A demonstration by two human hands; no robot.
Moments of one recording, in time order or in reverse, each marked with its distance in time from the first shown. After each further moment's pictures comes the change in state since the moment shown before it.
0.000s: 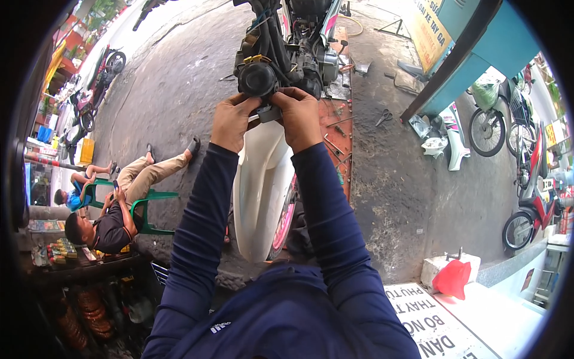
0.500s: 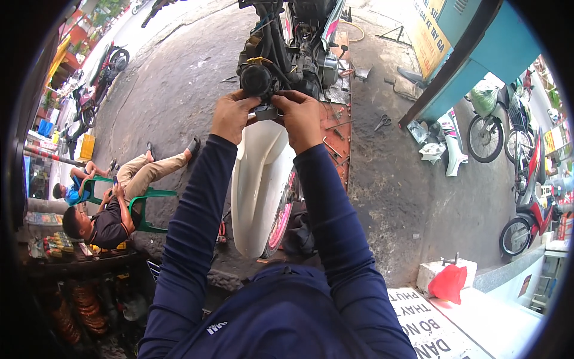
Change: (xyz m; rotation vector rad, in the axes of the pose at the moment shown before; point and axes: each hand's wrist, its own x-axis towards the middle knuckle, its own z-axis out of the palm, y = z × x) left_hand 0.003 0.002 -0.004 0.055 -0.058 0.017; right_hand -0.013 -0.009 -0.007 -0.089 -0.031 0.006
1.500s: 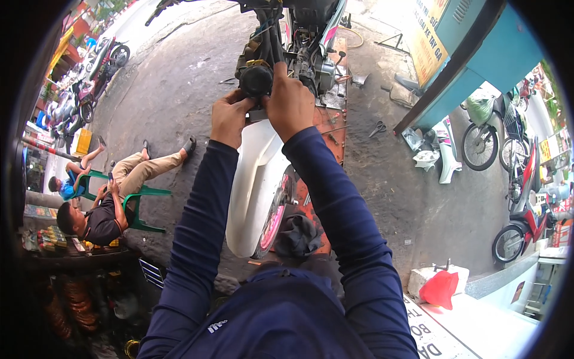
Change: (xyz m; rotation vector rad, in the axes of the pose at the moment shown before) left_hand -0.007 0.001 0.017 -0.142 0.138 0.146; right_hand 0.003 -0.041 0.024 -1.384 0.039 -0.600
